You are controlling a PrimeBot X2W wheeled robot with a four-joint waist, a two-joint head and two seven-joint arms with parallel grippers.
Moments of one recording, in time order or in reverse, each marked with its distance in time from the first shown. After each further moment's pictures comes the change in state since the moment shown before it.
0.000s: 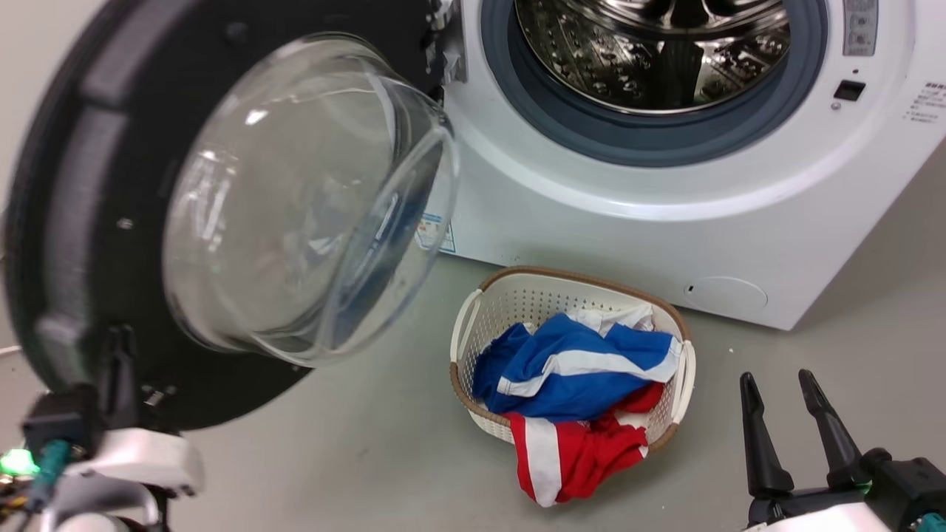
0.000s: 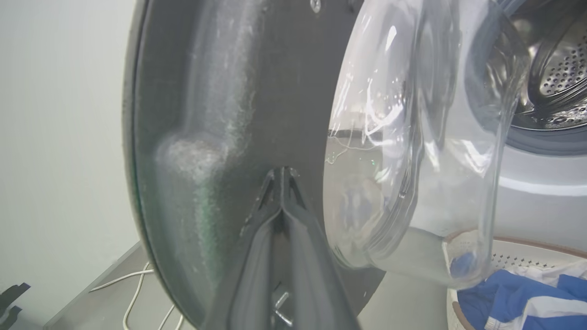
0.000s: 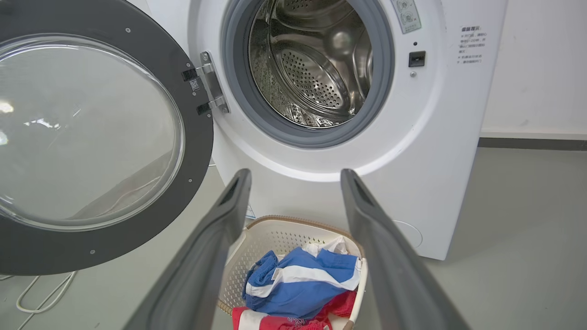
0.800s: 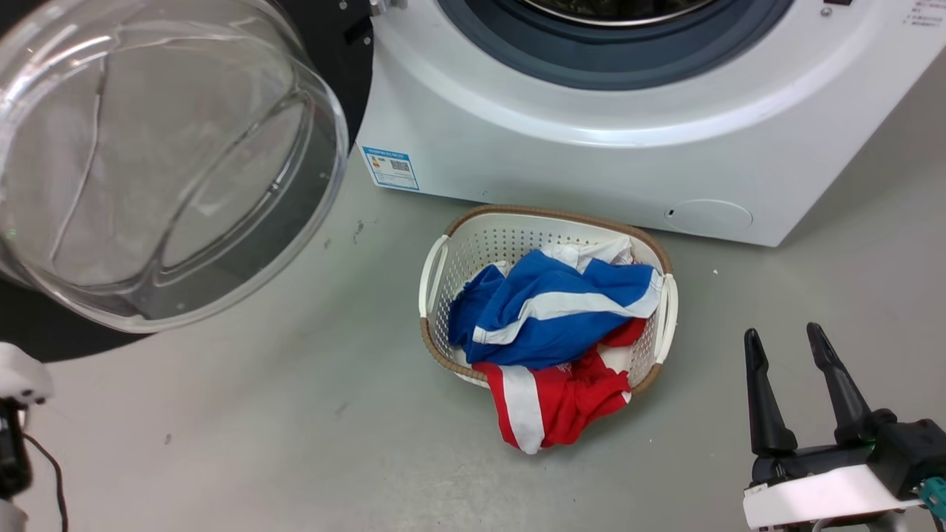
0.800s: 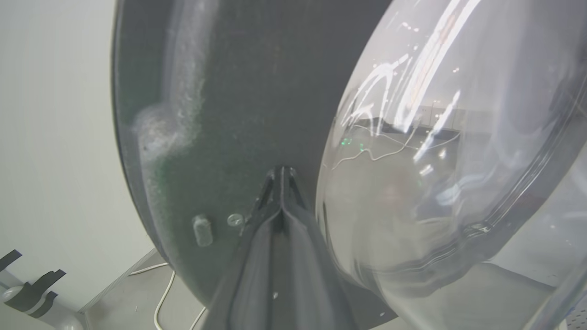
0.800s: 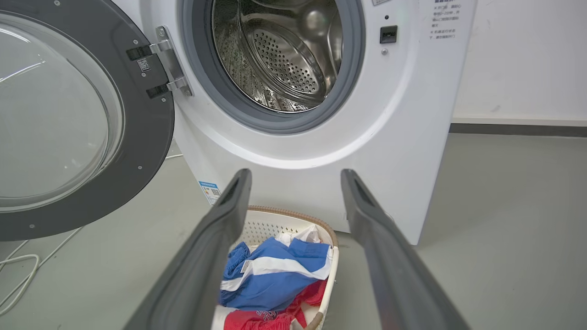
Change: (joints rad) left arm -0.310 0.138 0.174 0.425 -0.131 -0.079 -0.087; right arm -0.084 0.000 -0.009 -0.013 -0.063 0.000 0.000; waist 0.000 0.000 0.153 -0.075
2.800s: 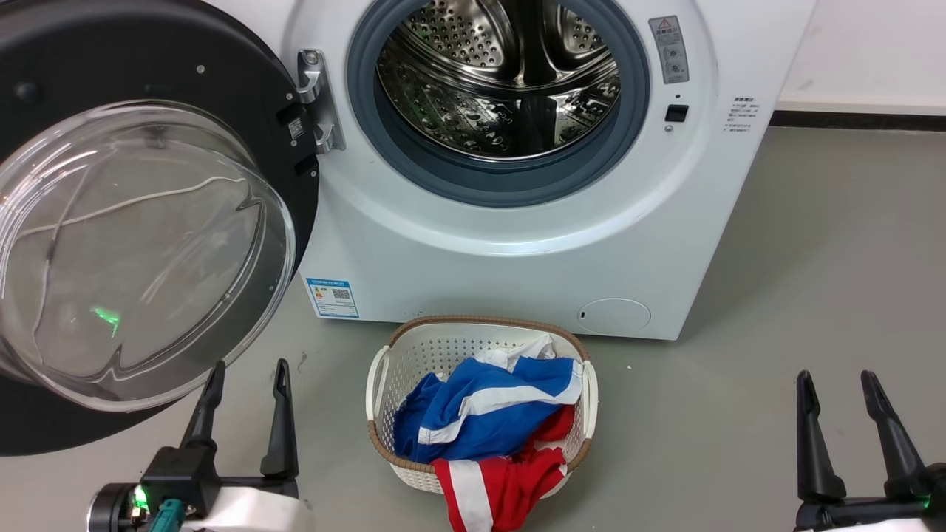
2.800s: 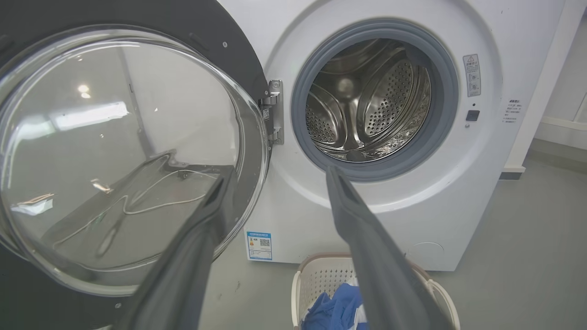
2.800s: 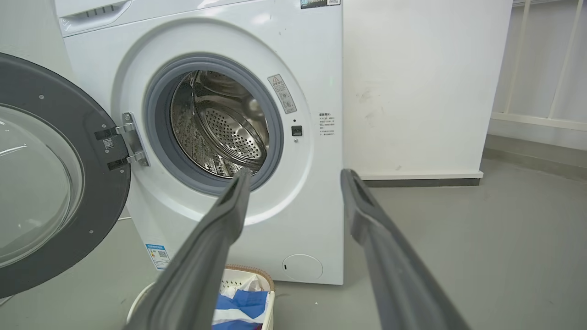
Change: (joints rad) left arm 0.380 -0.411 -0.142 -0.432 0.285 -0.152 -0.012; right arm 0.130 0.000 -0.087 -0.095 0.019 0.000 0.000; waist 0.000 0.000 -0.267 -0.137
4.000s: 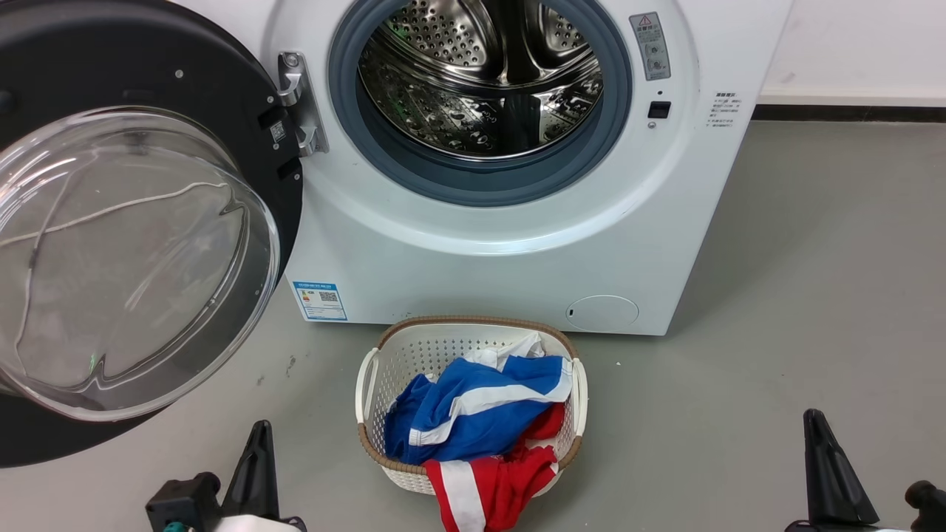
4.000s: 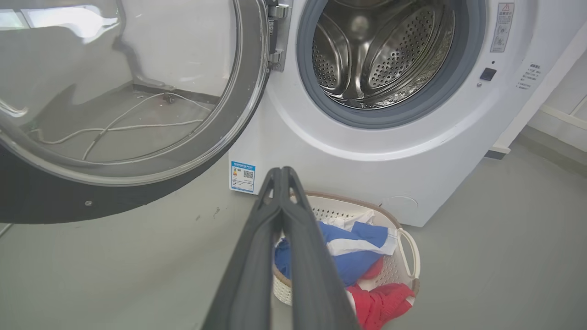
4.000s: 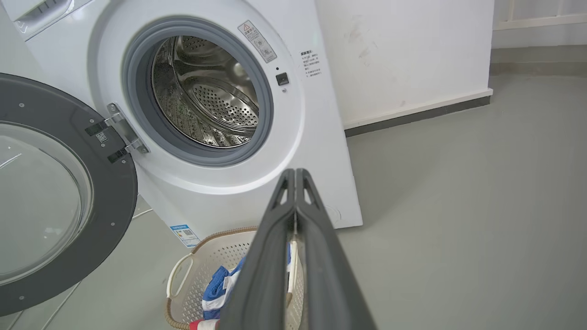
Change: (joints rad) left arm 0.052 -0.043 0.011 0.119 -0.123 -0.010 0.053; right arm 0.015 -0.002 0.024 0.134 0.194 0.000 0.035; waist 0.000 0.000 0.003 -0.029
